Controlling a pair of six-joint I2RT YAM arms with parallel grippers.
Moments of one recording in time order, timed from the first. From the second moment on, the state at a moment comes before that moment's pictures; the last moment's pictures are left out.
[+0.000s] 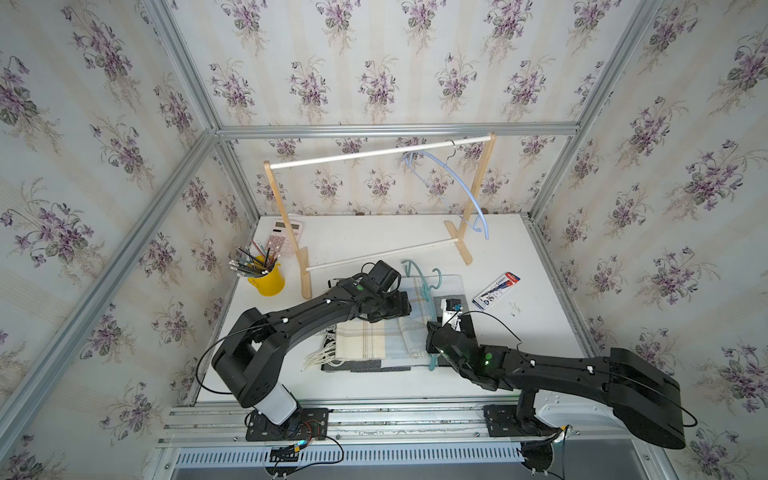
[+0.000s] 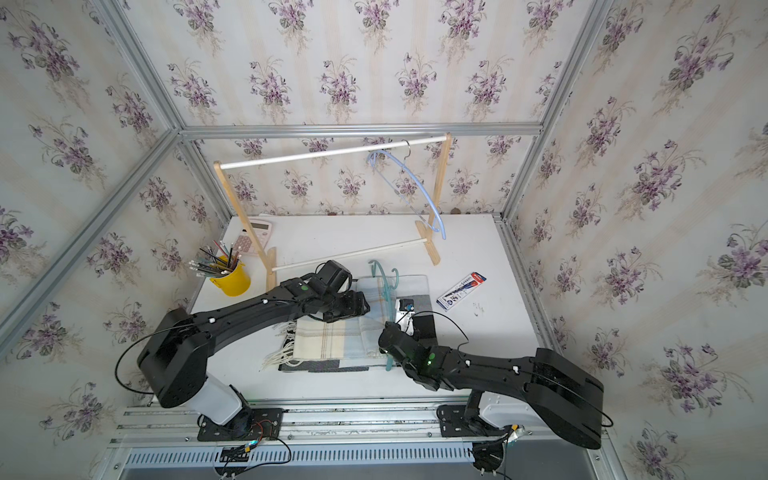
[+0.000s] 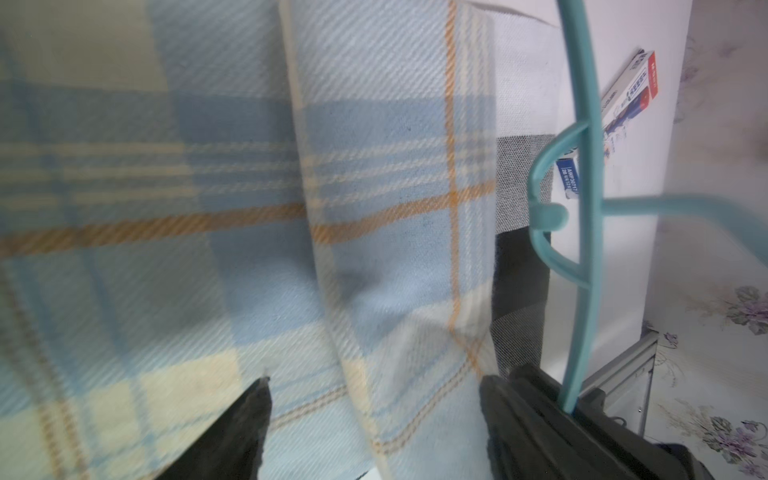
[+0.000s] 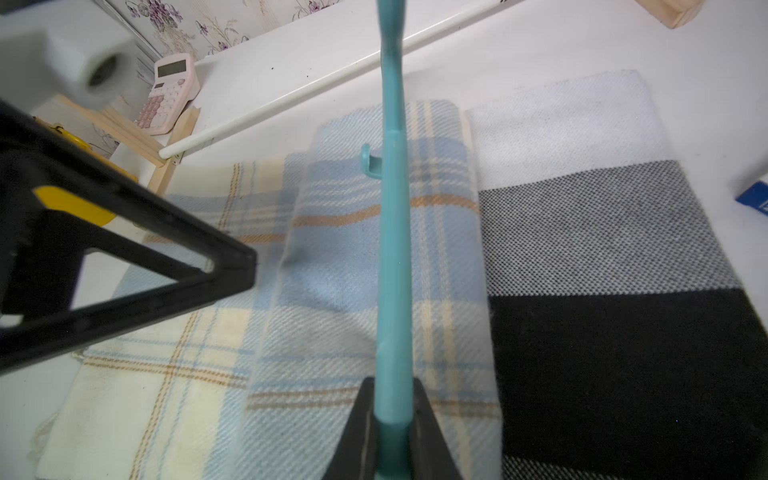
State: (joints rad) left arm -0.76 1.65 1.10 -0.49 0.25 -0.83; right arm 1.10 1.22 0.43 0.07 0.56 0.86
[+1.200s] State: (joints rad) left arm -0.64 1.07 1.22 -0.66 0.17 -0.77; right arm 1.00 1.12 0.97 -0.41 0.55 0.55
